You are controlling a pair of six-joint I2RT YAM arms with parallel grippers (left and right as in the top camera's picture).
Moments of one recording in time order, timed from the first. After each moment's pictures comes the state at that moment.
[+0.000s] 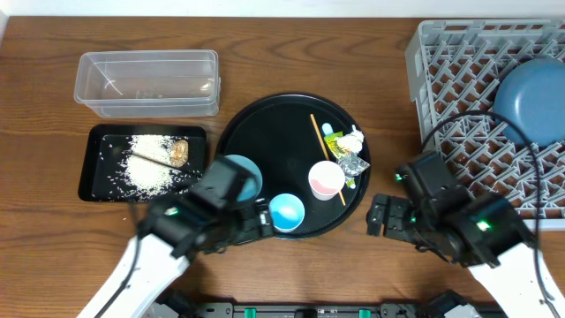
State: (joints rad) left arm -0.60 1.11 0.95 -1.14 0.19 -0.83; right arm 0.52 1.07 1.09 -1.35 0.00 0.73
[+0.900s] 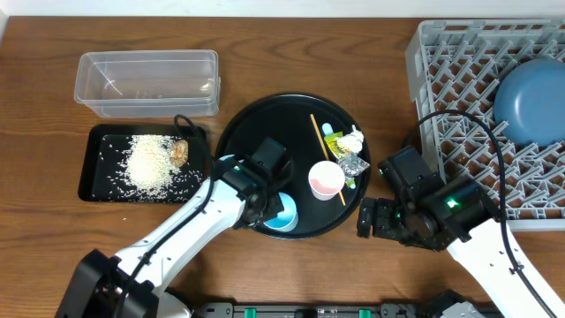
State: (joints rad) left arm -0.62 1.49 0.95 -0.93 0.07 -0.99; right arm 0.52 1.16 1.03 -1.31 -0.07 0.69
